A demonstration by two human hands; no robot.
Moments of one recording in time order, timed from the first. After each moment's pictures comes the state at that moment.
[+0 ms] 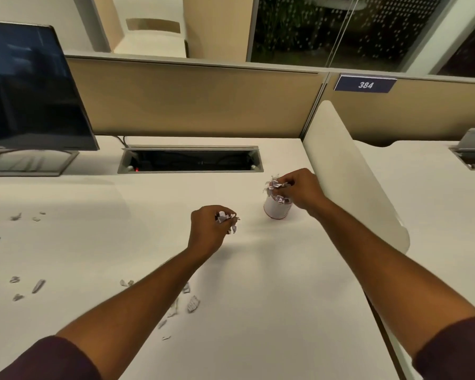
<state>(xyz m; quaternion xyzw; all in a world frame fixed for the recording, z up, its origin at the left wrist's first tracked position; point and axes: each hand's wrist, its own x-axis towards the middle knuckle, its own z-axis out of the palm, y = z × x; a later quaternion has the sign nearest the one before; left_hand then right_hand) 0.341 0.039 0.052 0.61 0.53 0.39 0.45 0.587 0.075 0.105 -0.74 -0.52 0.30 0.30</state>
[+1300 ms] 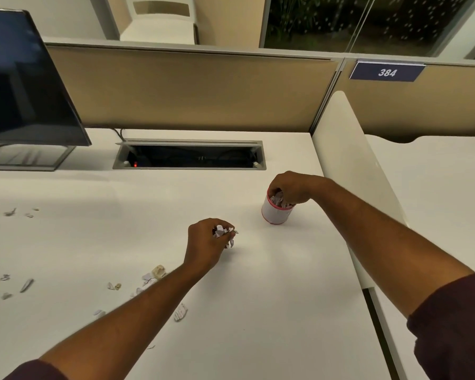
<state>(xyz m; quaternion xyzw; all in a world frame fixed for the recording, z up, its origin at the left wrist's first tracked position) 0.362 0.036 0.021 0.58 0.57 0.36 0.45 0.613 0.146 0.100 -0.57 -0.76 0.24 -0.22</state>
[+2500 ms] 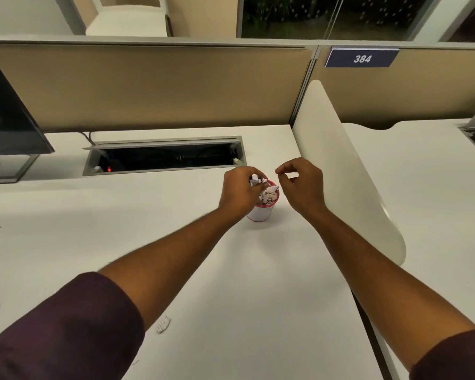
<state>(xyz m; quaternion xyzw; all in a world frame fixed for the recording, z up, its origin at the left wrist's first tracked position) 0.493 0.123 0.066 0.68 0.56 0.32 0.36 0.647 0.091 0.065 -0.70 -0.58 0.11 0.41</state>
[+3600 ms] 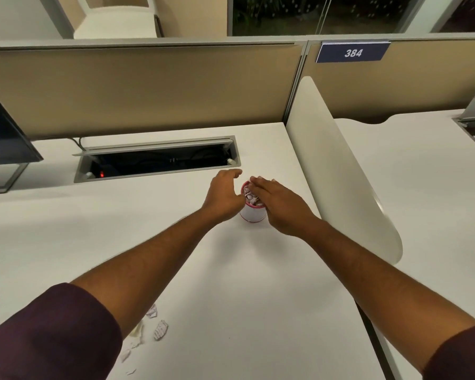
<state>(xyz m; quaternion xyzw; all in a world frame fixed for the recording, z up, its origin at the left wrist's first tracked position) 0.469 0.133 0.051 0.72 0.55 0.20 0.37 0.644 0.071 0.038 -0.60 -0.79 0.11 0.07</state>
